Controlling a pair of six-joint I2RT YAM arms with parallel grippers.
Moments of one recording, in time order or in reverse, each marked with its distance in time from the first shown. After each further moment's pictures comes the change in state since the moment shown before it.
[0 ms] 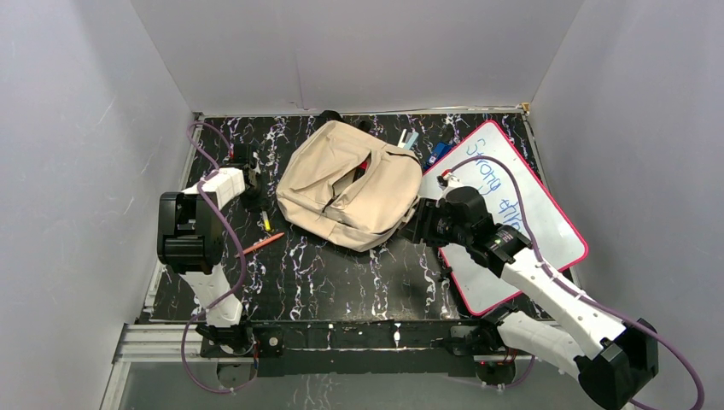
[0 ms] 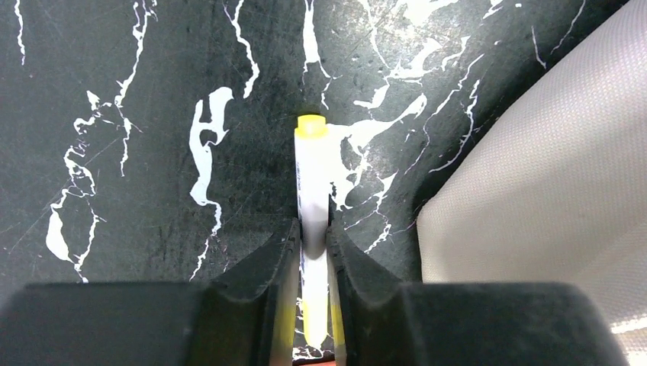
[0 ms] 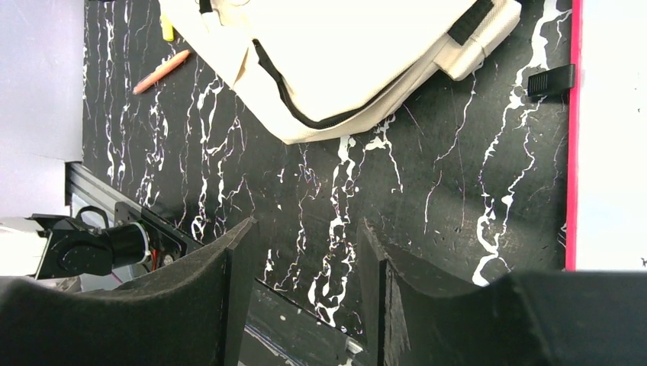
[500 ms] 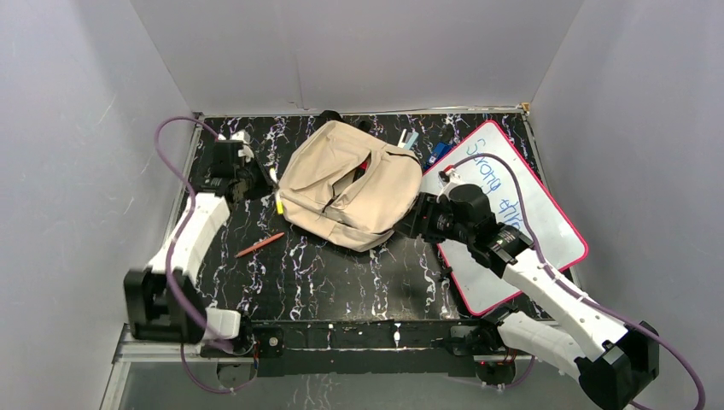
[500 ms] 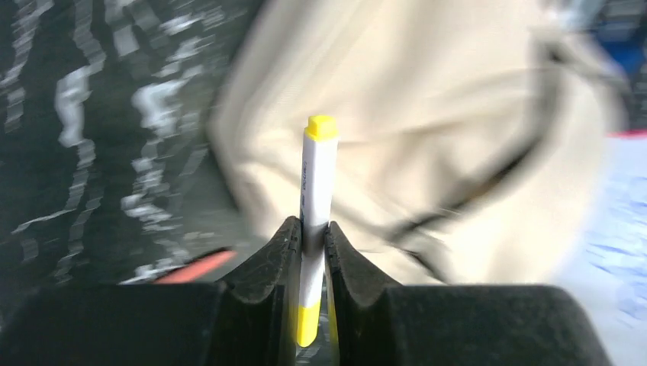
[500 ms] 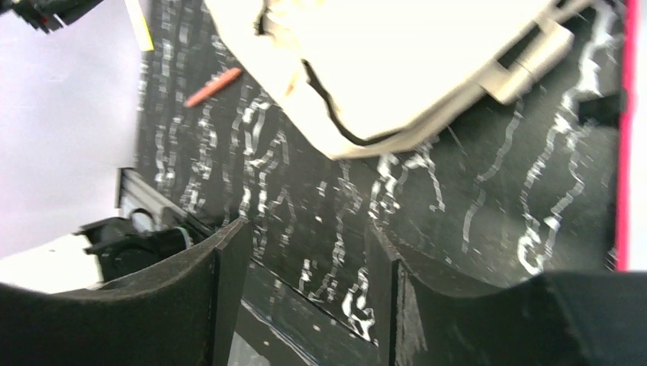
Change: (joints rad) left arm -0.032 -0.397 -0.101 0.000 0.197 -0.112; right arm 0.000 -0.013 0.008 0.029 -0.029 0.050
